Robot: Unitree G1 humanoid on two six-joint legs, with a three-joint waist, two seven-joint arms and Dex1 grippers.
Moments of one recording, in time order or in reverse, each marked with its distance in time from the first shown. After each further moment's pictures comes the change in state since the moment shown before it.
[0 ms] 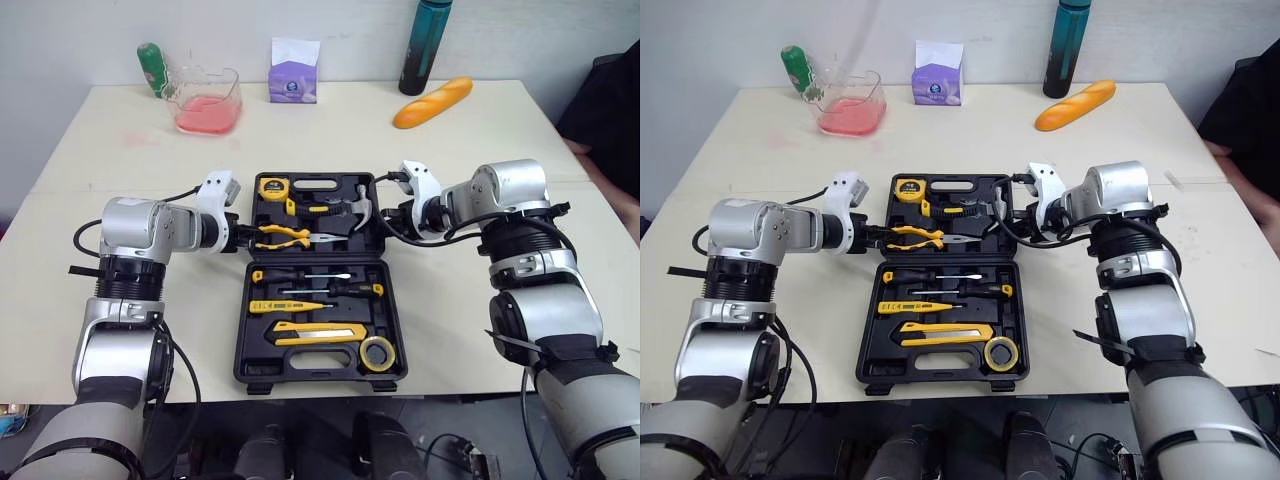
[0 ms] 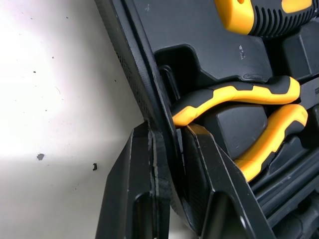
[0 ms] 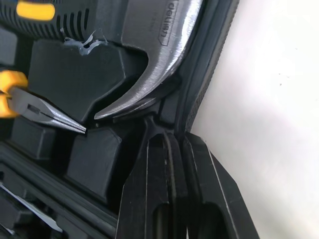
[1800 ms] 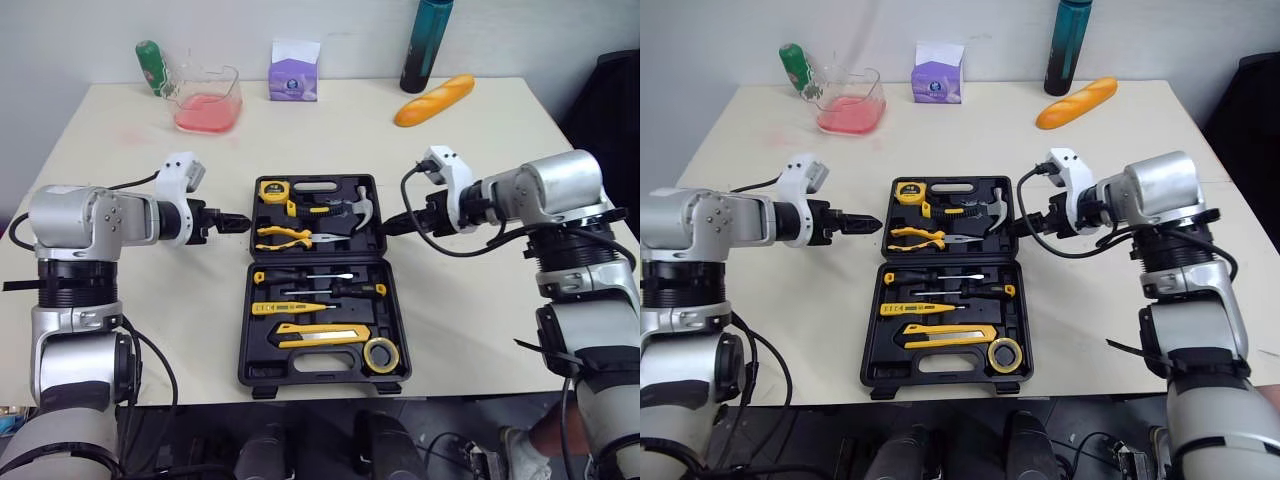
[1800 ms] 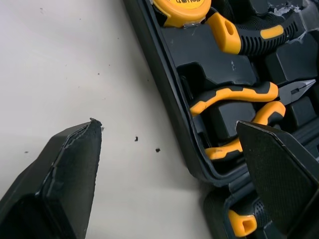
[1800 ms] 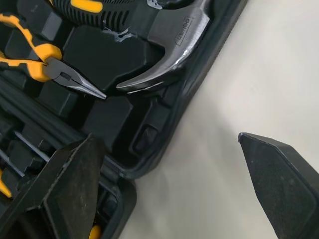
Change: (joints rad) left arm 0.019 0.152 0.034 -0.151 -0.096 0.144 -0.026; right arm 0.069 -0.213 0.209 -0.271 0.027 0.013 0.288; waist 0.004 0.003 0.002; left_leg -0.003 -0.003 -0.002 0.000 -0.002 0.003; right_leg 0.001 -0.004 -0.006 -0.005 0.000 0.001
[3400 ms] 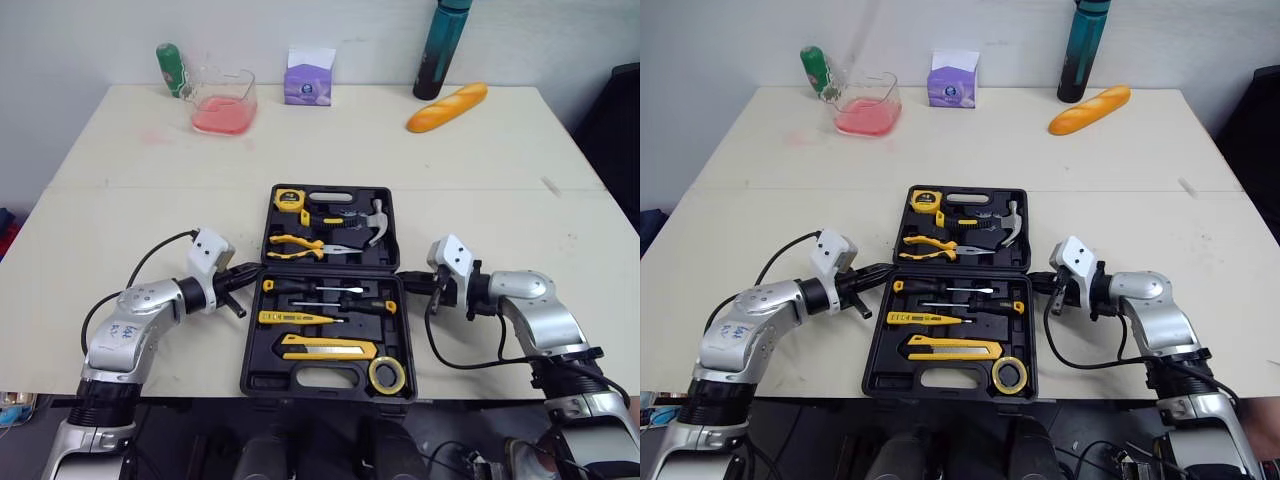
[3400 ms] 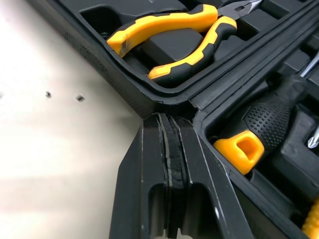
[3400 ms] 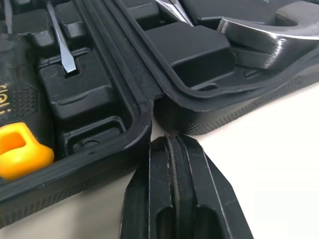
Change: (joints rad) left arm 0.590 -0.085 -0.057 -0.285 0.100 -0.851 -0.207; right arm 0.662 -0.009 -0.113 -0.186 -0.100 -1.111 0.226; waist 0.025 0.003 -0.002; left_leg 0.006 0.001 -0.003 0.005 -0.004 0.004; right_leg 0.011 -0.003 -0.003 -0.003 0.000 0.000
